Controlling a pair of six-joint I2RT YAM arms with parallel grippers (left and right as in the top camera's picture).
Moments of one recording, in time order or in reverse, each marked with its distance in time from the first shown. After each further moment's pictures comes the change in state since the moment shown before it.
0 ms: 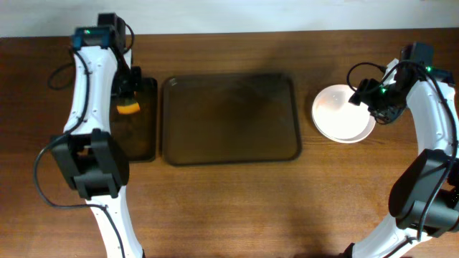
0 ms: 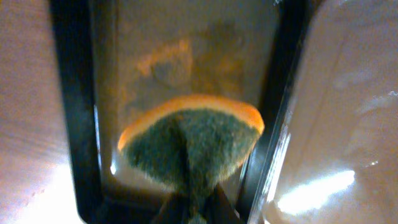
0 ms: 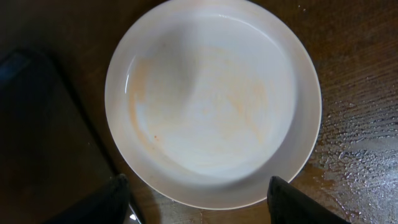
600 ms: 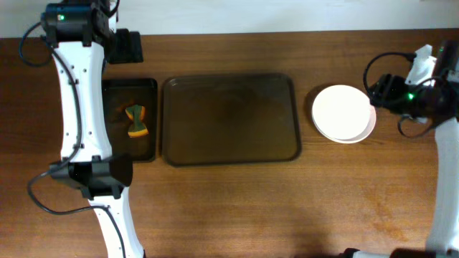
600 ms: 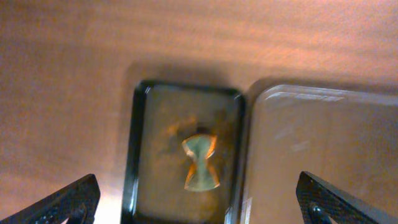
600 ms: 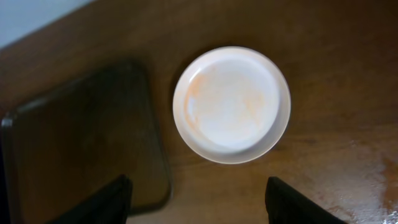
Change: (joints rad) left arm -0.035 -0.001 0.544 -0.167 -0.028 0.018; right arm 0.000 -0.434 0.004 -0.146 -0.016 -0.122
